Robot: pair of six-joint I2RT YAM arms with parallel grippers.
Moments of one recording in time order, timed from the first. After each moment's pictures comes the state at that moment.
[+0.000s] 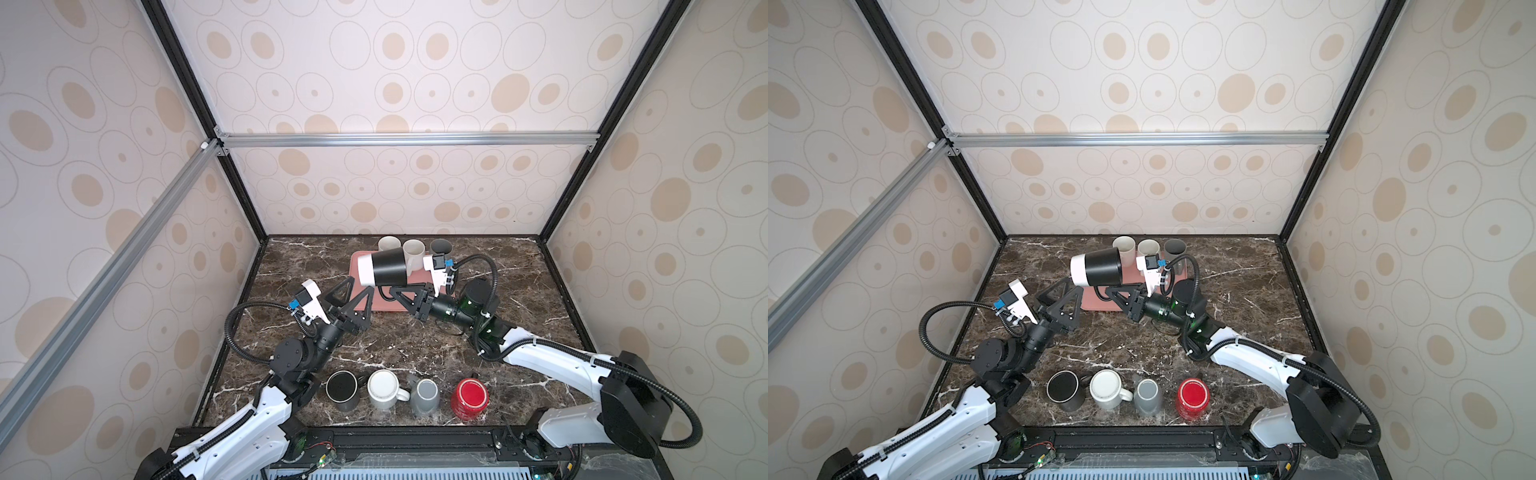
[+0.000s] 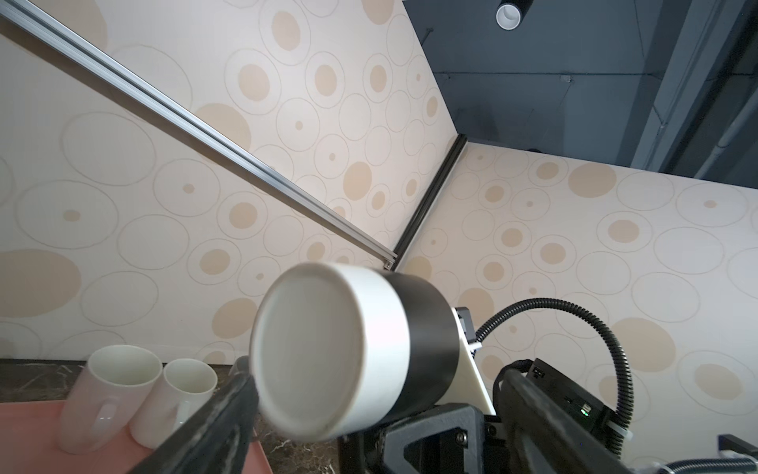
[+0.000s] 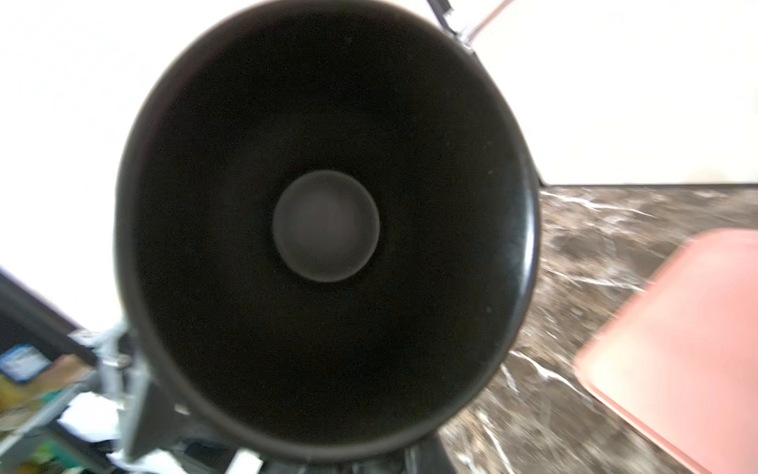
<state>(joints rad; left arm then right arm) -0.62 0.77 0.36 0.86 -0.04 -0.61 0.74 1.36 0.84 0.54 -0.44 0.65</state>
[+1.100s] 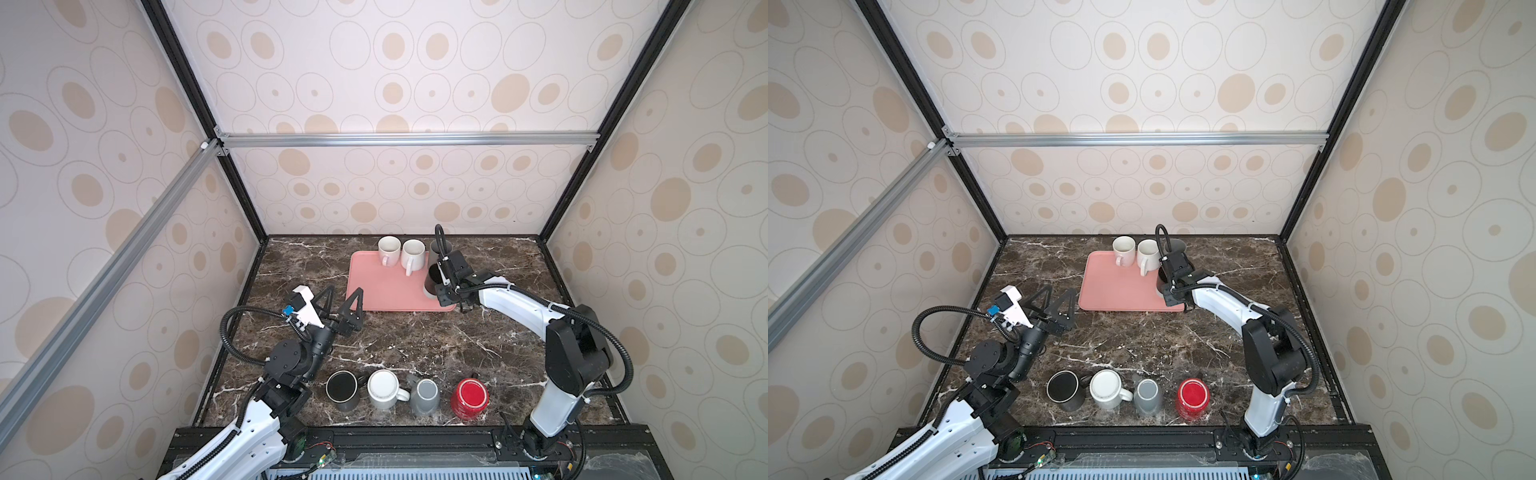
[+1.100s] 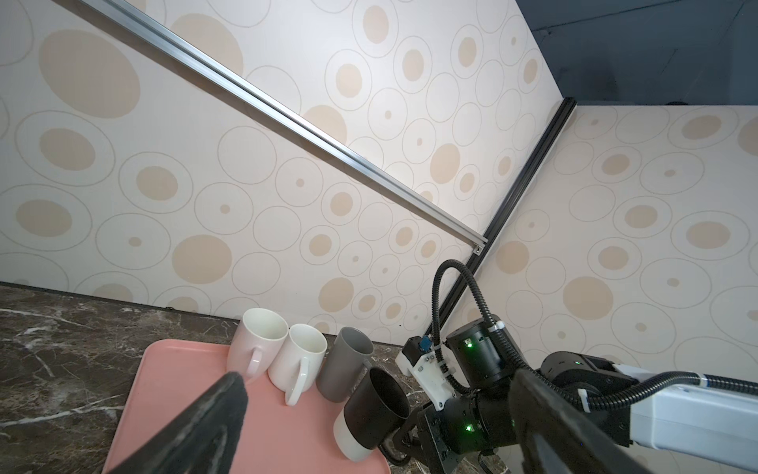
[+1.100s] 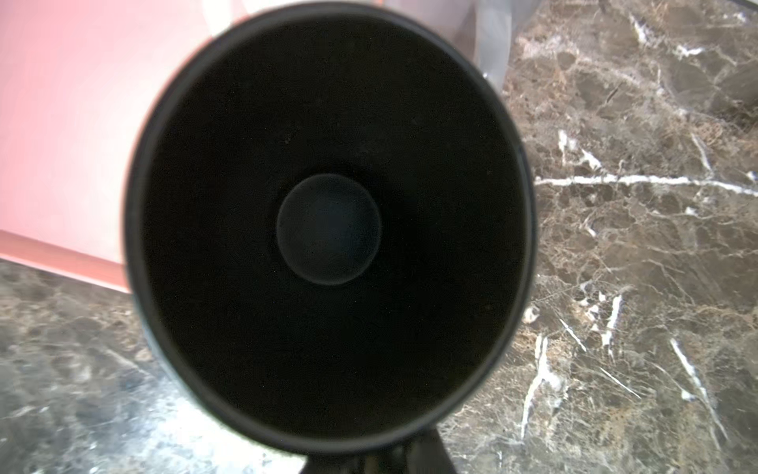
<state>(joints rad) -0.62 0.62 0.36 0.54 -0.22 -0.48 0.51 1.78 1.32 -0.59 0.23 0.17</state>
